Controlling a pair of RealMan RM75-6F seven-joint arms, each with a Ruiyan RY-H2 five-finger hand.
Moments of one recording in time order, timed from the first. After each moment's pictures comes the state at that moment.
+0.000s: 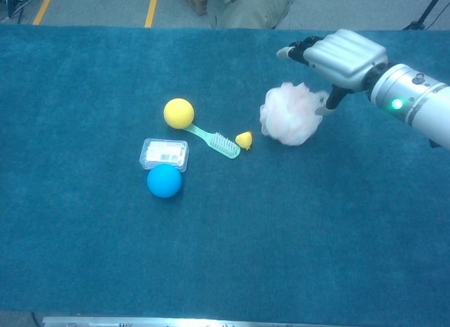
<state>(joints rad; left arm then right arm) -0.04 -1.01 0.00 -1.68 1.54 1.48 0.05 0.77 -1.37 0.09 -1.63 -1.10 0.95 -0.64</state>
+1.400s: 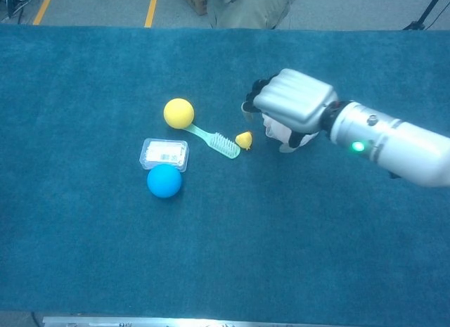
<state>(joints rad) -0.10 -0.95 0.07 -1.76 1.66 1.42 0.05 0.81 -1.48 0.06 -1.68 -1.19 0.89 -0.82</state>
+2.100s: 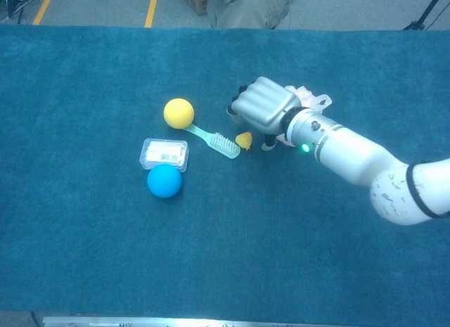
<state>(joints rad) -0.08 -0.93 0.09 -1.75 1.67 1.44 0.04 0.92 -1.71 0.08 -1.48 -0.91 0.92 -1.02</state>
